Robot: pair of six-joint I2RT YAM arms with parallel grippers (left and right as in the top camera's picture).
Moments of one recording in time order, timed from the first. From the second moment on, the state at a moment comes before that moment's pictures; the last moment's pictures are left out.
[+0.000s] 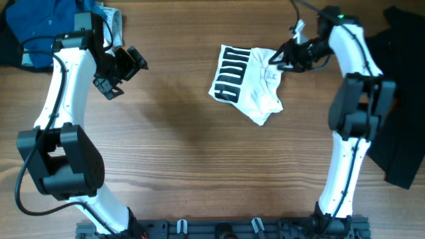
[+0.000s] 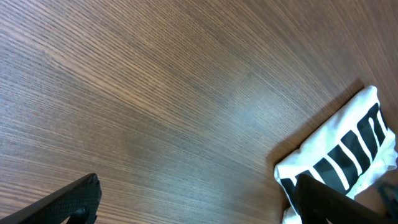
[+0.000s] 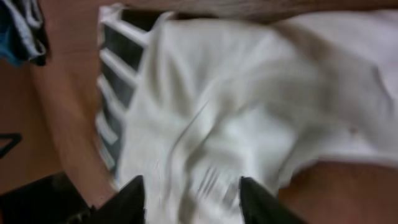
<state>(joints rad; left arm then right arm) 0.09 1.91 1.63 -1.09 0.28 -0.60 -0.08 2.43 2.11 -1.24 -0.73 -0.05</state>
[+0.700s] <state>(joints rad) 0.09 1.91 1.63 -1.07 0.28 -0.60 0.01 2.26 1.66 -1.11 -0.81 -0.14</state>
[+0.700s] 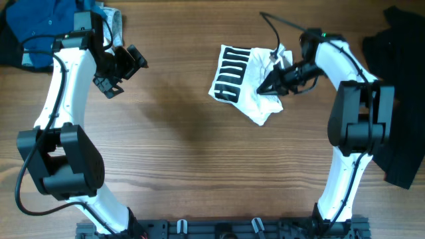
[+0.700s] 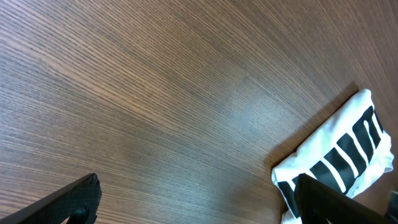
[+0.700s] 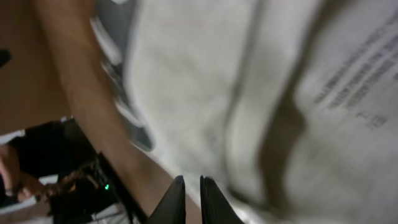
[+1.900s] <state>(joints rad) -0.17 2.13 1.63 -0.55 0.65 -0.52 -0.06 1.99 1.88 -1.16 -0.32 0.19</state>
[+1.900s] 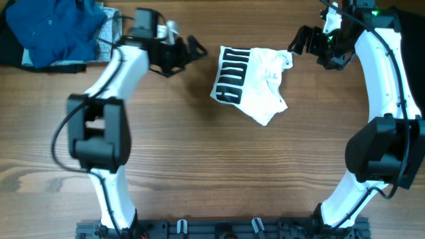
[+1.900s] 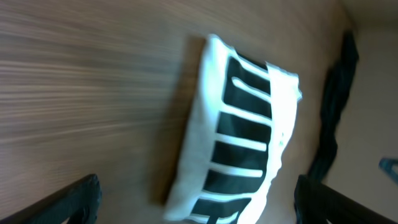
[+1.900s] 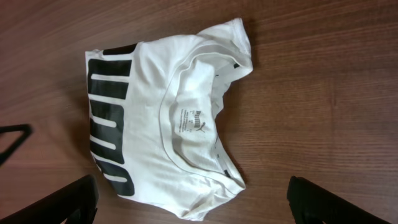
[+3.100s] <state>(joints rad) -0.31 2.38 1.63 -0.31 0.92 -0.78 -0.06 1.99 1.88 -1.18 -0.33 0.15</state>
